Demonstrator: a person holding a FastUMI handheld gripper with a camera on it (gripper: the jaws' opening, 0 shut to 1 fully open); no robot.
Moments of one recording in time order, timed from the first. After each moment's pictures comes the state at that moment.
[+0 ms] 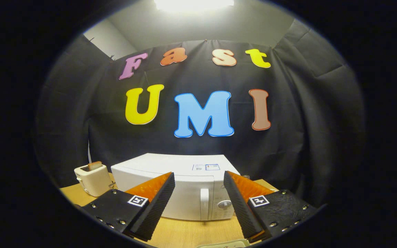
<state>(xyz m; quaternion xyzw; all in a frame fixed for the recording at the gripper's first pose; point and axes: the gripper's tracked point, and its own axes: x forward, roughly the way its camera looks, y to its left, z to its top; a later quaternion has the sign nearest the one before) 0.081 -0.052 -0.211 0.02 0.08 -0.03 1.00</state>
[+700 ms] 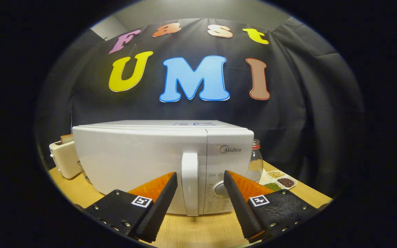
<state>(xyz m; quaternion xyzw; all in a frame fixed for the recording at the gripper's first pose) 0.141 -0.072 -0.346 0.01 0.15 -0.06 0.99</state>
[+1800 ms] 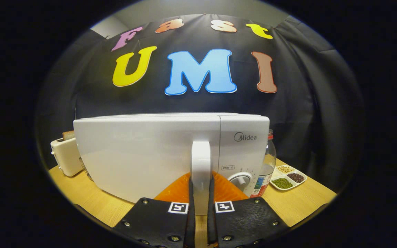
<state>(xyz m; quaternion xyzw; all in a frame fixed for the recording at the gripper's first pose) 0.145 -0.055 -0.360 0.03 0.17 -0.03 0.99</state>
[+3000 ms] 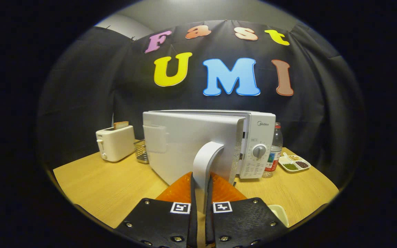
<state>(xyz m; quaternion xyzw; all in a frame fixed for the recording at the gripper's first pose) -0.024 0.048 -0.324 0.02 0.17 0.10 0.98</state>
